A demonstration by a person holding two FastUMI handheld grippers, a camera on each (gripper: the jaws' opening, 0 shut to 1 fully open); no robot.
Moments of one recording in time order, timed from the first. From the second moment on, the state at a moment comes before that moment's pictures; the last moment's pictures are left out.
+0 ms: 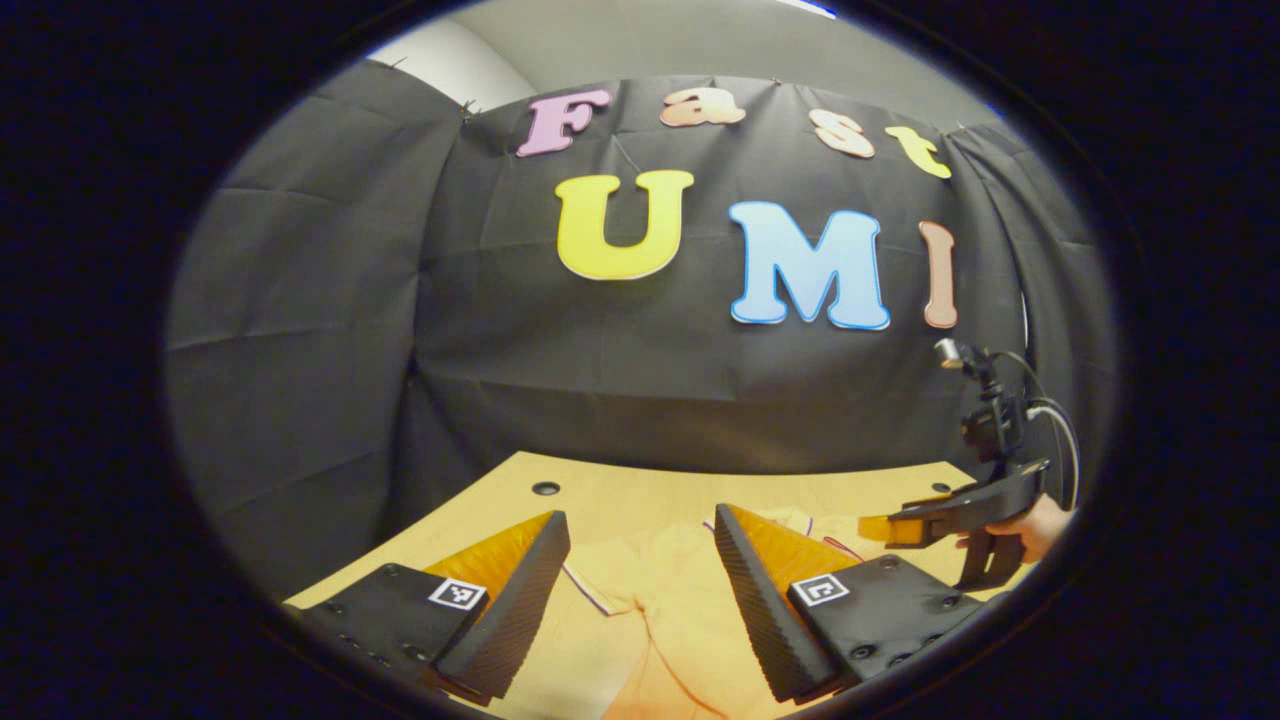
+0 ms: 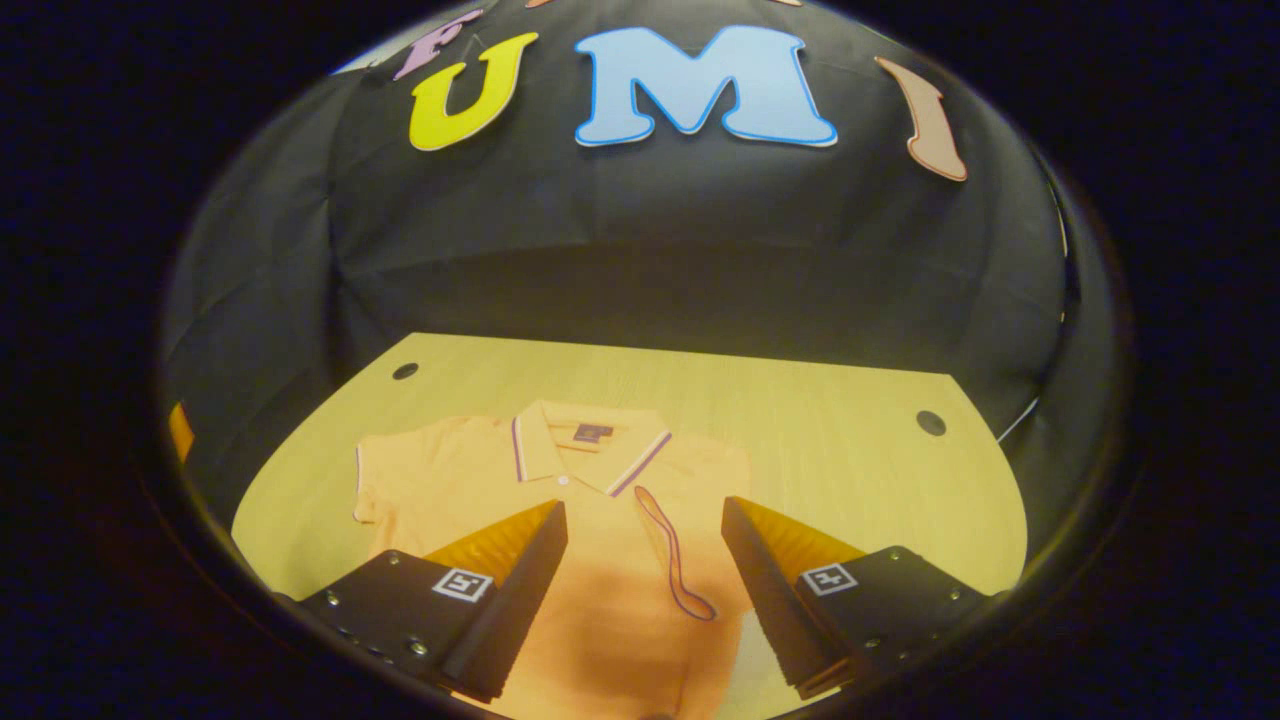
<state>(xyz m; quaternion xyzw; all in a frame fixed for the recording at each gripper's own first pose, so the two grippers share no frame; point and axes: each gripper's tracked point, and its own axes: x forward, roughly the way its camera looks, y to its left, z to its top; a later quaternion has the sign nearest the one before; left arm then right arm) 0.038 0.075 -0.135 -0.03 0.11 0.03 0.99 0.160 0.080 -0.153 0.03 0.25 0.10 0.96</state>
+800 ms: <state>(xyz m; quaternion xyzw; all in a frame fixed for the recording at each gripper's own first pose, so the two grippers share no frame) 0.165 0.130 -0.284 -0.04 0.21 0.04 0.98 0.037 0.073 -0.052 0.03 0.17 0.01 0.99</state>
